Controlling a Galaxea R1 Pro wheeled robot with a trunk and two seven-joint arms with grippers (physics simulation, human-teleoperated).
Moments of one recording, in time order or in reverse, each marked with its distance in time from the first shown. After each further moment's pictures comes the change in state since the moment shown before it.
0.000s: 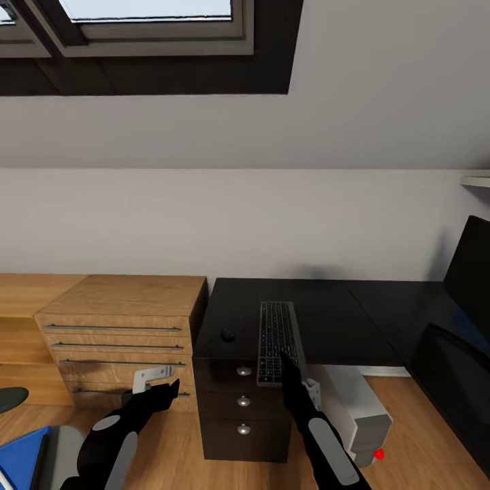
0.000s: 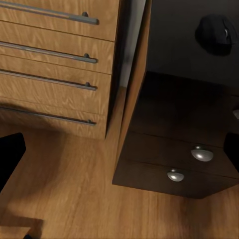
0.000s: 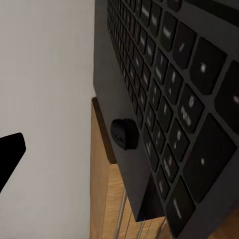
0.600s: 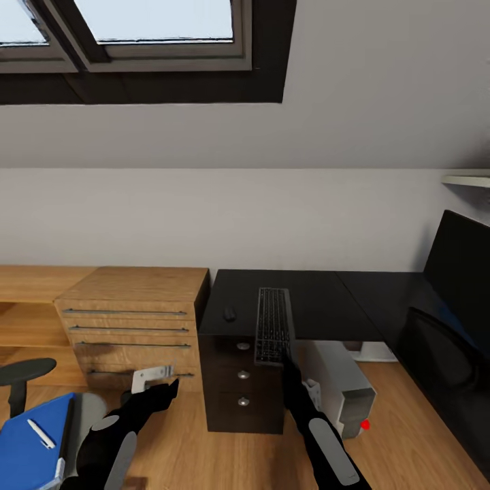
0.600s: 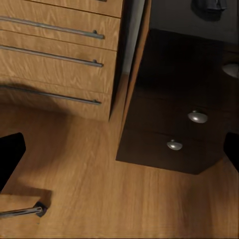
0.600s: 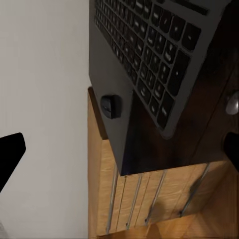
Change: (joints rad) left arm 0.000 0.002 0.004 0.000 0.000 -0.002 0.000; right arm 0.000 0.000 -0.003 0.003 -0.002 0.003 0.000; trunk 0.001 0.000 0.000
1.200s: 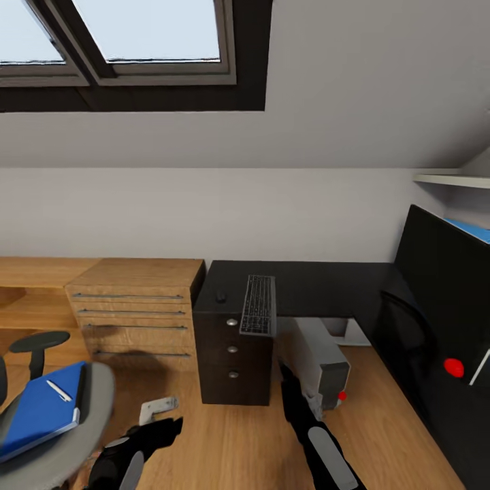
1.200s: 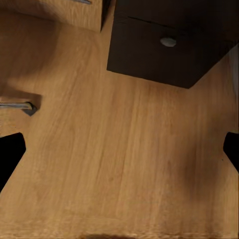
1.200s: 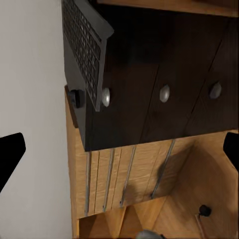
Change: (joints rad) left arm 0.000 0.002 0.001 0.256 0.066 -0.013 -0.001; right arm 0.000 -0.002 -0.002 0.077 0.008 -0.010 0.004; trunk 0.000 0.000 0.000
